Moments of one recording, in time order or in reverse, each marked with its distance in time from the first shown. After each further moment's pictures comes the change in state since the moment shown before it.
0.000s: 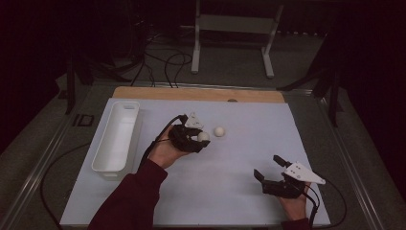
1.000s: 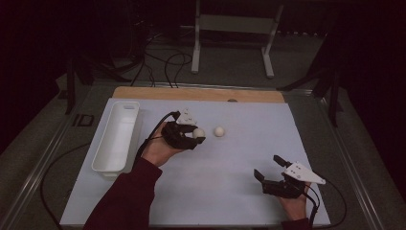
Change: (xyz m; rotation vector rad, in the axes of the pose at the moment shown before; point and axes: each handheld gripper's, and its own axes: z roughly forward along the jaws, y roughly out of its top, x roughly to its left) left arm 0.009 -0.001 -0.019 -0.032 0.008 -0.010; right arm 0.000 0.000 0.000 -0.002 0.000 0.001
